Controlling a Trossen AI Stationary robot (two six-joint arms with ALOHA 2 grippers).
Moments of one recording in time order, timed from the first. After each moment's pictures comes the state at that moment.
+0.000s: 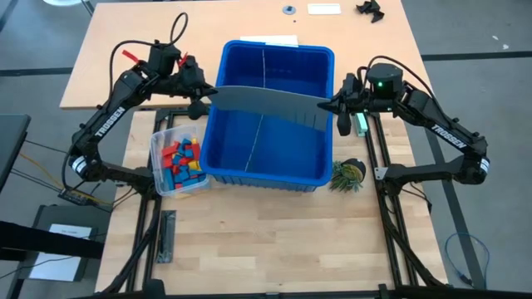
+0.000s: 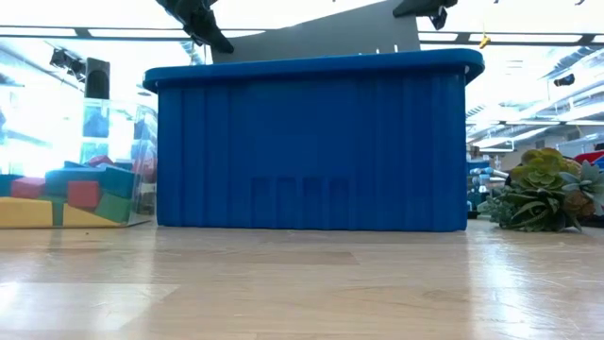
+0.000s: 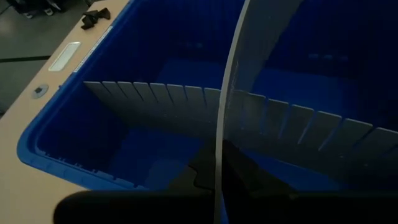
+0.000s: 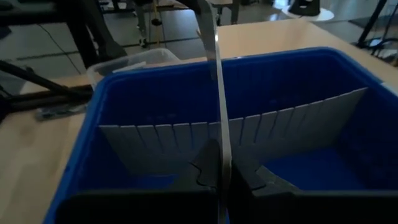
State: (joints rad) left arm 0.90 1.29 1.55 -0.88 0.35 0.60; right arm -0.58 1.06 1.32 -0.64 -0.27 -0.14
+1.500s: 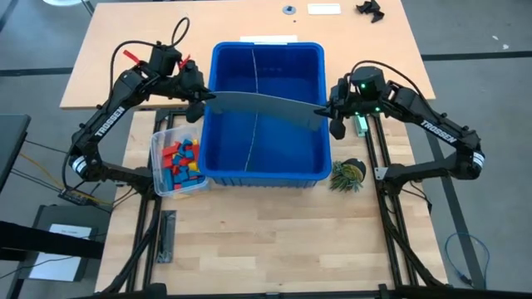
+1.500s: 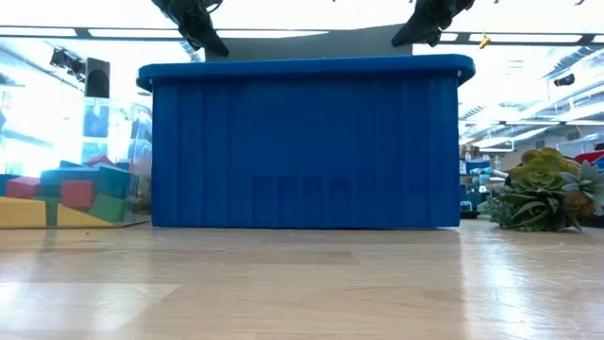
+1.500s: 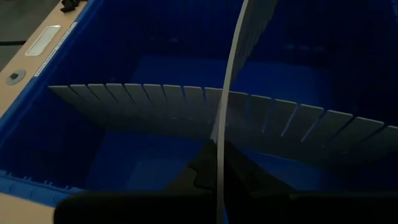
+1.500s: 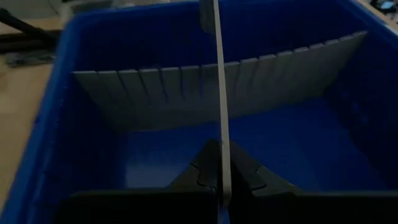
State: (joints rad) left arm 0.90 1.29 1.54 -0.96 0.39 0.60; right arm -0.58 1.15 1.33 -0.75 -0.21 -0.25
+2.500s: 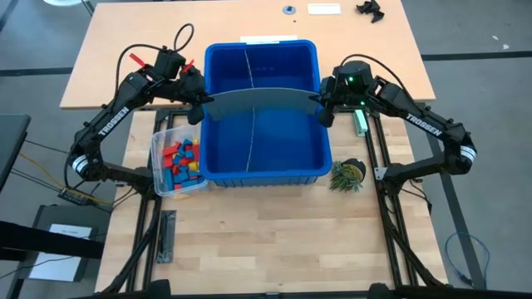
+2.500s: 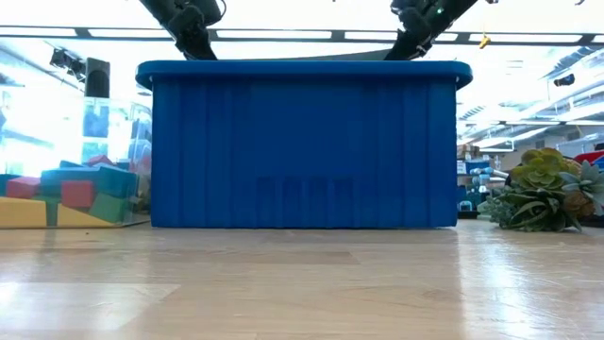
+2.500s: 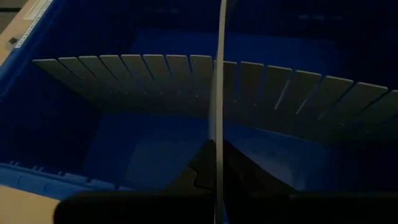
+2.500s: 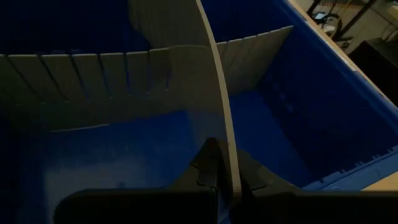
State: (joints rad) left arm 0.90 1.29 1.47 -0.95 0.31 0.59; right arm -0.65 1.26 1.32 -0.60 -0.06 -0.38
